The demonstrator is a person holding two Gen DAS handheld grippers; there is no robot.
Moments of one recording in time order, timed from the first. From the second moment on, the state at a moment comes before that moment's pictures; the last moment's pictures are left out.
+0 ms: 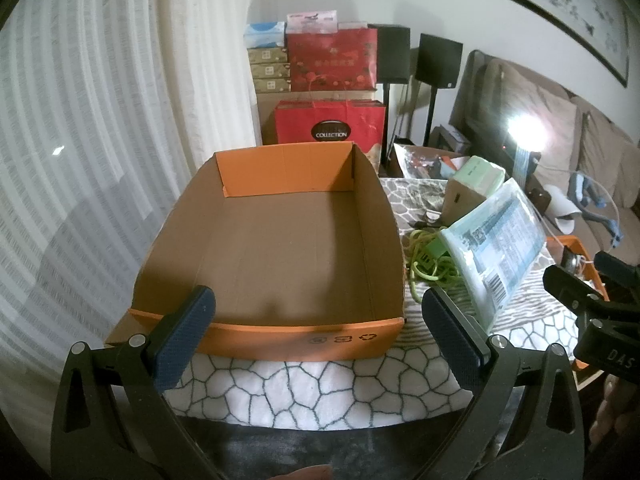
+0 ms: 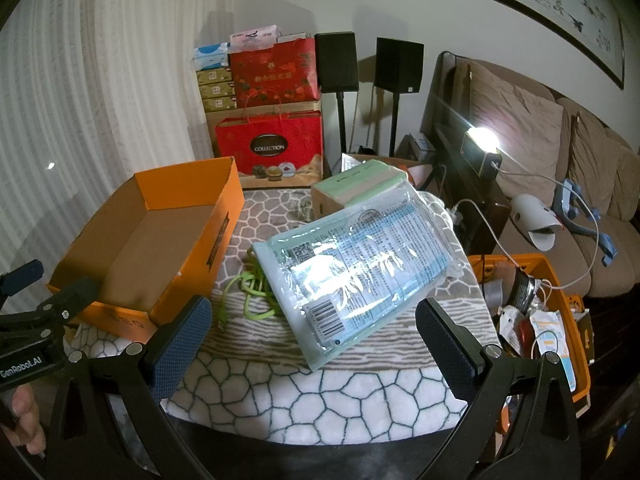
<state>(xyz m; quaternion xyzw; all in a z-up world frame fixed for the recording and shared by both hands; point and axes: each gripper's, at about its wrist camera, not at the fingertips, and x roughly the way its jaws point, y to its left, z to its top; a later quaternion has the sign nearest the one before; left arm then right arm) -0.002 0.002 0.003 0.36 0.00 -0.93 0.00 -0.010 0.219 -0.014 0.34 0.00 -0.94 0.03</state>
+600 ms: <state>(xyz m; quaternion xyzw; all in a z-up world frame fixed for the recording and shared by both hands) -0.001 0.002 0.003 0.36 0.00 -0.93 0.00 -0.010 0.219 -0.014 0.34 0.00 -0.94 0.04</state>
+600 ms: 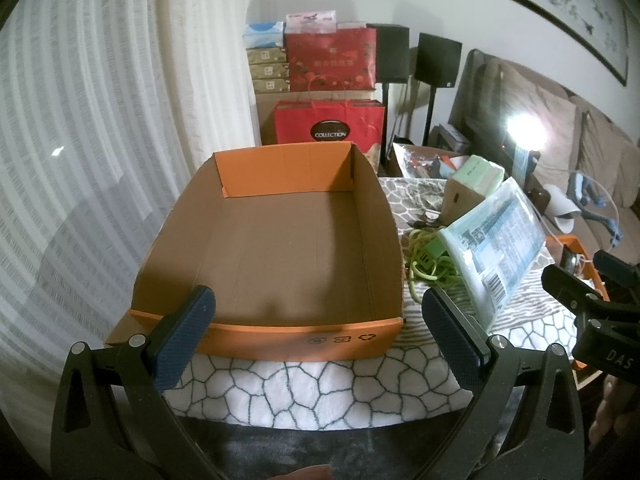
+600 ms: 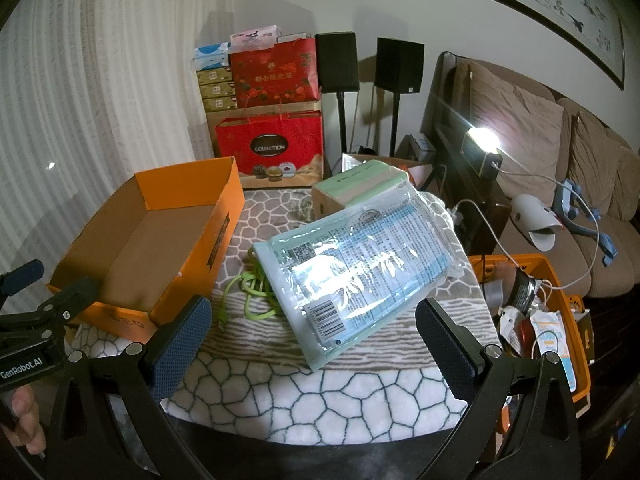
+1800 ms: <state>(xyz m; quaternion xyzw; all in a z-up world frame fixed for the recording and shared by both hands) -0.053 -0.055 0.004 0.36 -0.01 -0.93 0.02 -0.053 0.243 -0.017 0.35 0.00 -0.94 0.03</state>
